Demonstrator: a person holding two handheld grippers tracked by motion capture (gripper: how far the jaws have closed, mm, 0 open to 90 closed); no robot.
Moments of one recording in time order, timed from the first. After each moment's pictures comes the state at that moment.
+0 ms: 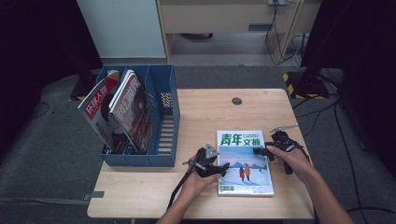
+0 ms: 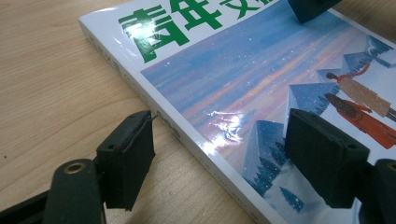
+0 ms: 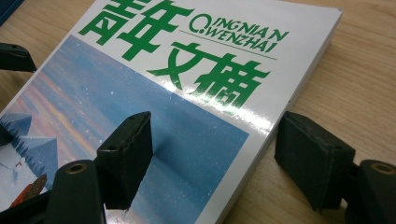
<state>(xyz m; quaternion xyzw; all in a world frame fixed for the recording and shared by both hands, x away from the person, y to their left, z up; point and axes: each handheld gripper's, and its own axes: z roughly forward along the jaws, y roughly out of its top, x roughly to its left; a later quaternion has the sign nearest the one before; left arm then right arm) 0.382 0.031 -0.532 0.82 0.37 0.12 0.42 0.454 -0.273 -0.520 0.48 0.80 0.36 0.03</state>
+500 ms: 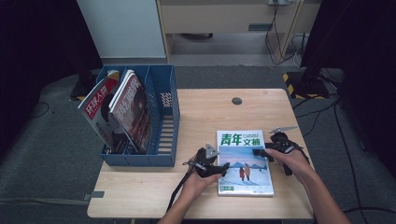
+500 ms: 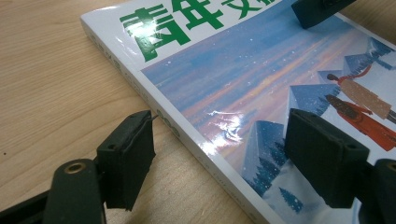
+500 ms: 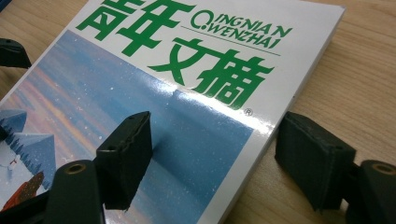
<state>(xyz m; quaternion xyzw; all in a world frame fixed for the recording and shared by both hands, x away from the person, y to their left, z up) 0.382 0.030 -0.532 0.81 0.38 0.13 0.42 0.450 -0.270 -0.520 0.48 0.80 0.36 0.04</state>
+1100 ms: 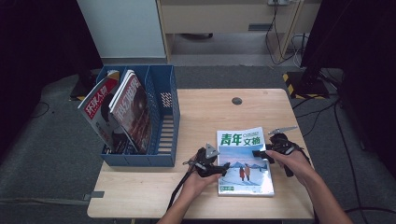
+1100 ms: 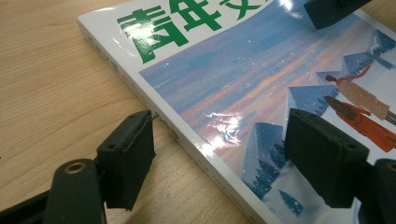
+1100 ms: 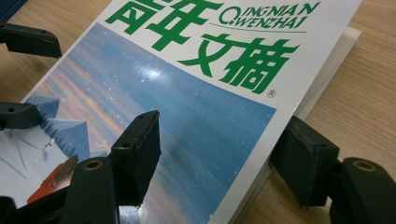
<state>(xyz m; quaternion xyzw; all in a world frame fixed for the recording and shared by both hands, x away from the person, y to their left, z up) 0.382 0.029 -0.533 0.81 0.37 0.12 0.43 0.440 -0.264 -0.509 0.46 0.81 0.36 0.03</state>
